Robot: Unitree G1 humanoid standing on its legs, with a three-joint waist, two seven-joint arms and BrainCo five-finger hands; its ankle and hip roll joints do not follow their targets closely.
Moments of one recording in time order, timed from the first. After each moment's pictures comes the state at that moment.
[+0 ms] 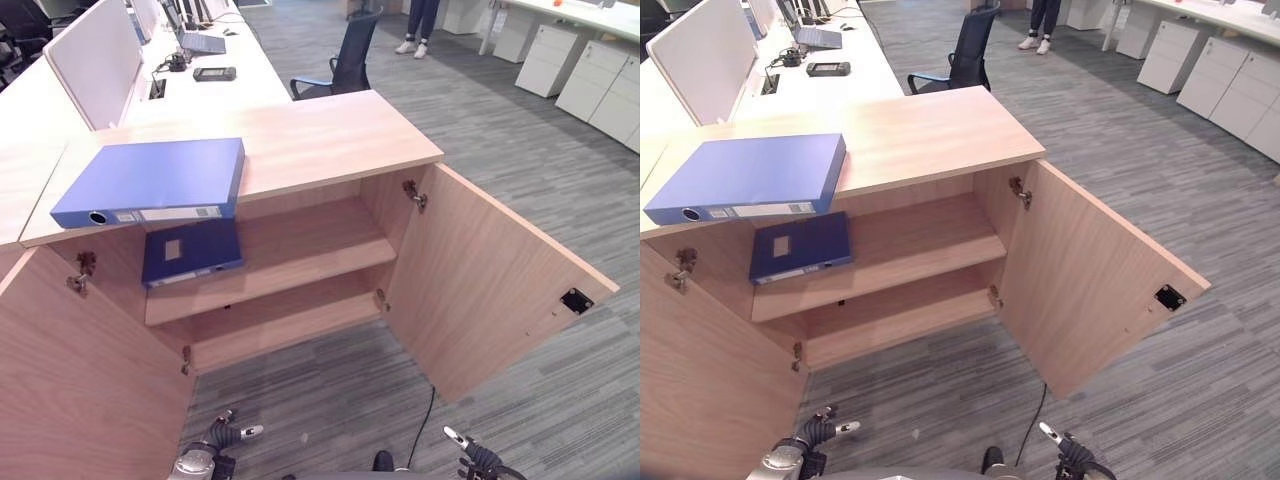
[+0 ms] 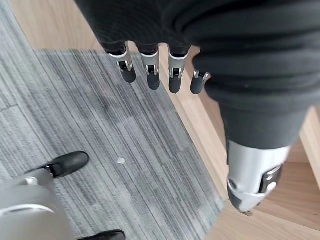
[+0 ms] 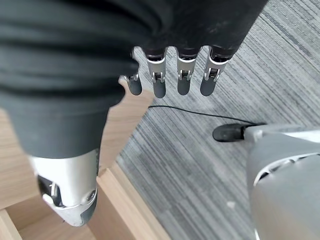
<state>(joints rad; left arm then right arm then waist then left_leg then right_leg) -0.03 0.29 -0.24 1.17 -0.14 -0.15 -0.01 0.02 -0.28 0.07 1.25 0.57 -0.07 0.11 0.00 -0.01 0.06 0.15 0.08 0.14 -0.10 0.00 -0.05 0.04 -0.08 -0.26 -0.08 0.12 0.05</state>
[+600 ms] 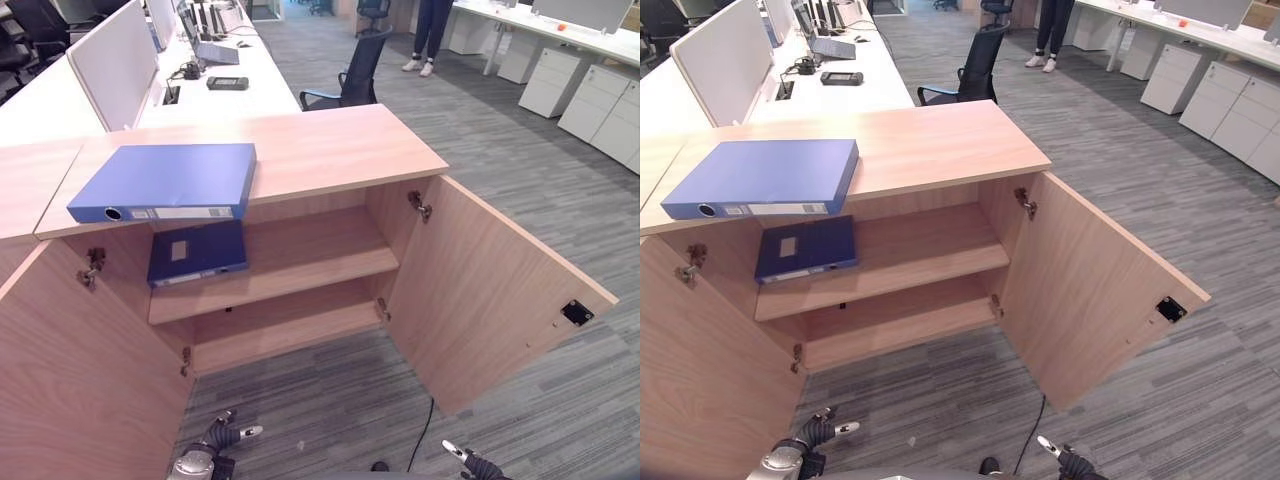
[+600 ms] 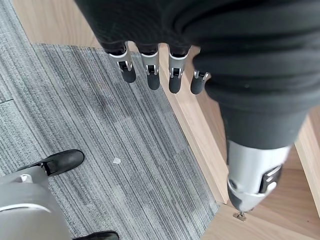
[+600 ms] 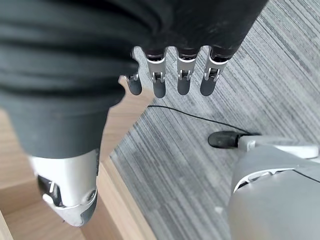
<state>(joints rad) -0.03 0.29 -0.23 1.18 -0.14 -0.15 -0.01 0.03 -0.28 0.08 1.26 0.49 -0.06 0.11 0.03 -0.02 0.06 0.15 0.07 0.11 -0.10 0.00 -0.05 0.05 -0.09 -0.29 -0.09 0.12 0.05</state>
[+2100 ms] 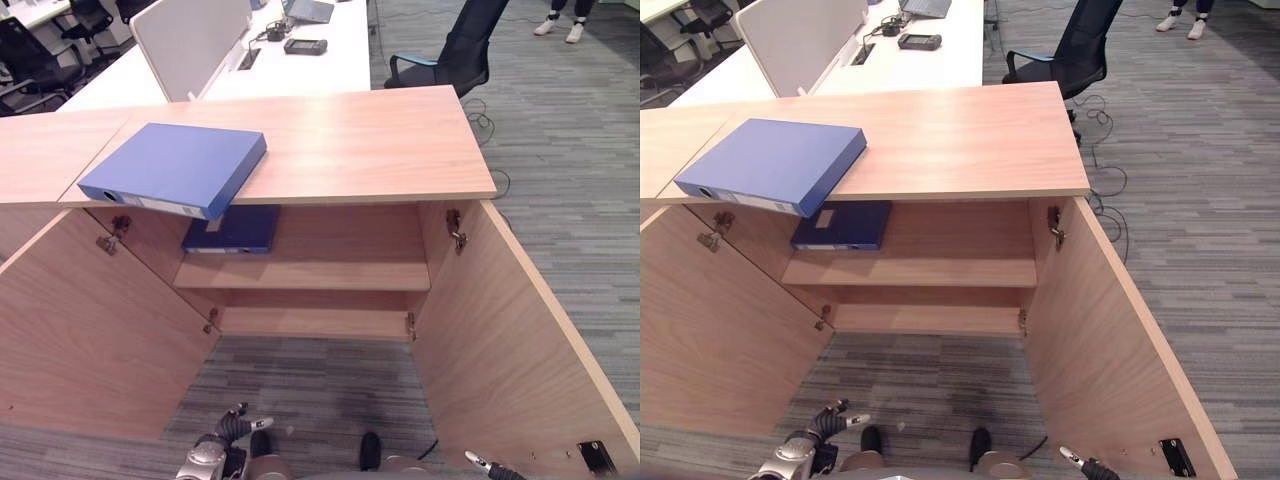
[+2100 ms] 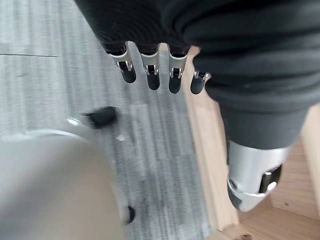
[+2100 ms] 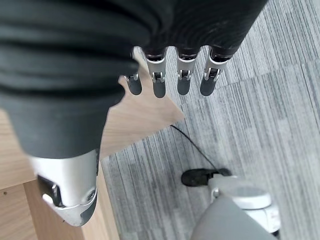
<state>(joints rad) -0.05 0.25 -0.24 1.22 -0.15 -0.14 -0.01 0.02 -0.36 0.07 1.34 0.49 -0.04 0.12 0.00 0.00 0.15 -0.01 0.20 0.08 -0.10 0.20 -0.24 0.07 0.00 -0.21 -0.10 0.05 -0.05</state>
